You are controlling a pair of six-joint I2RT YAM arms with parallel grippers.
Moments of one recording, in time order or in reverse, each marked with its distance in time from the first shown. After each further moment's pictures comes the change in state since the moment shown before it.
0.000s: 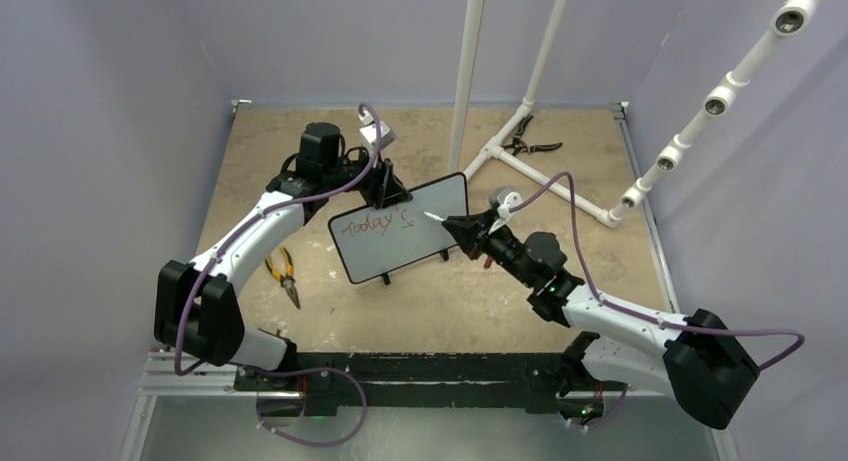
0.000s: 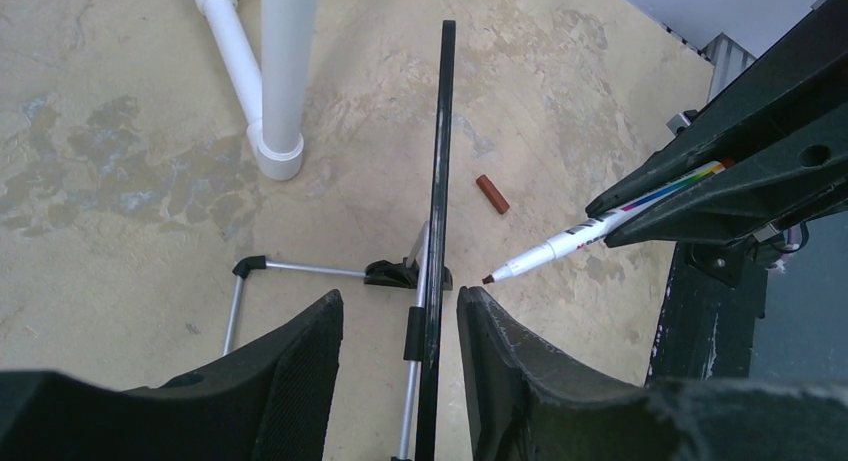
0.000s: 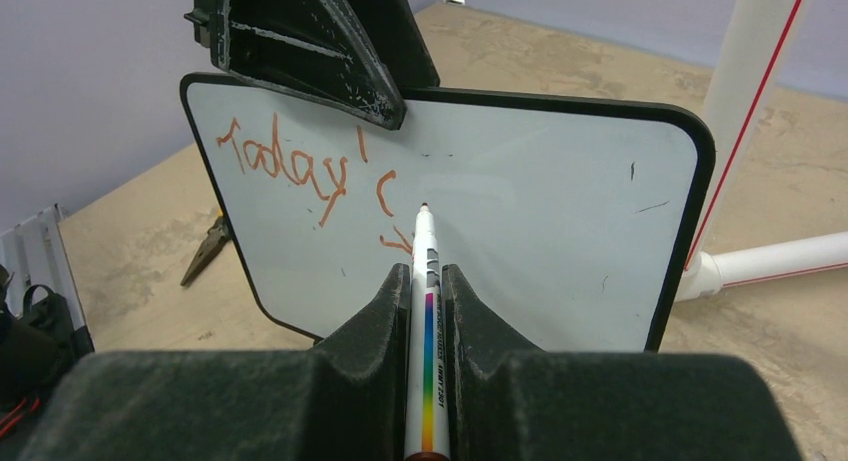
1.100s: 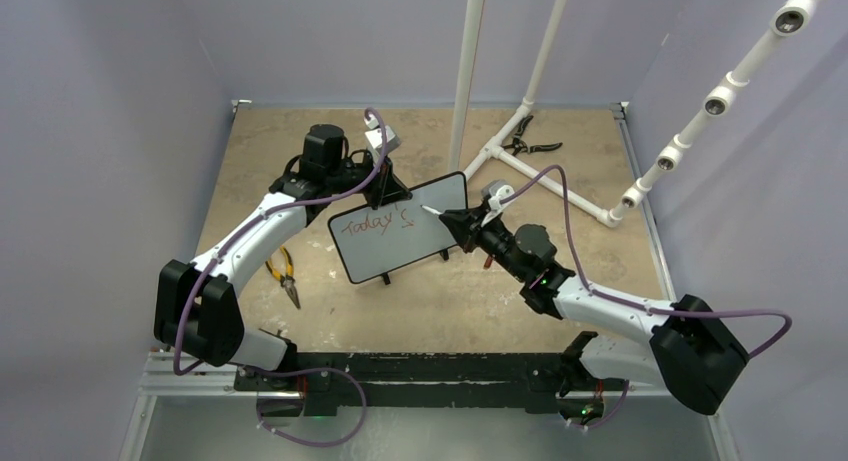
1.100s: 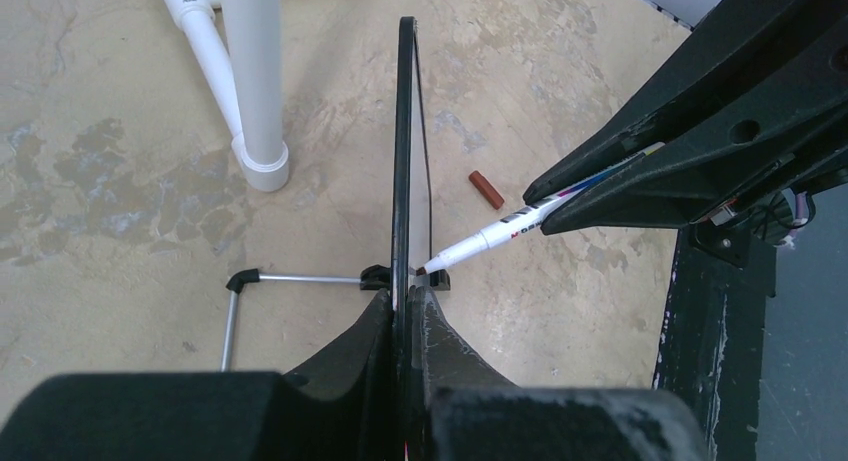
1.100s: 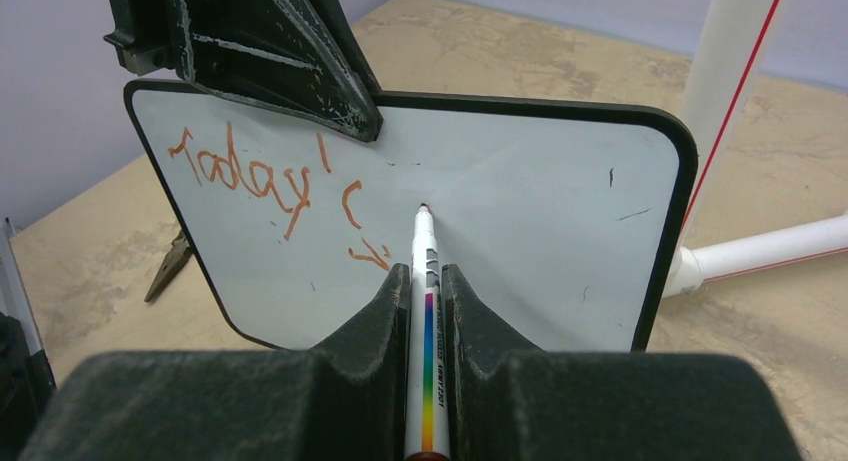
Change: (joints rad) left arm -0.025 0.002 -0.006 0.002 0.022 0.055; right arm 0.000 0.092 0.052 0.002 0.059 -0.010
